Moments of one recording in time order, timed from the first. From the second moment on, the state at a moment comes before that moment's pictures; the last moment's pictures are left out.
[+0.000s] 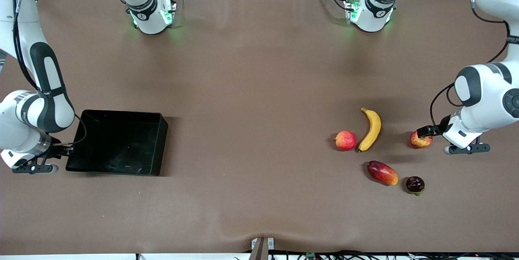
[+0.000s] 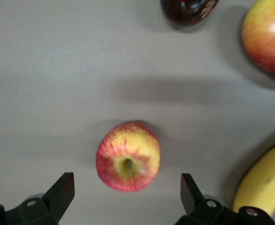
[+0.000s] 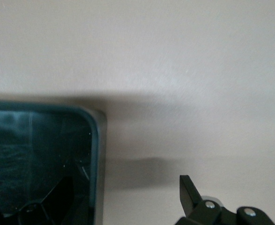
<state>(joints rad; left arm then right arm) 0.24 0.44 -0.09 -1.91 0.07 2.32 0.06 -0.23 0.68 -0.07 -1.67 0.03 2.38 -0.33</state>
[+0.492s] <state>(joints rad) 0.27 0.51 -0.09 -1.91 0.07 2.38 0.09 -0.23 0.67 -0.06 -1.70 0.03 2.36 -0.32</state>
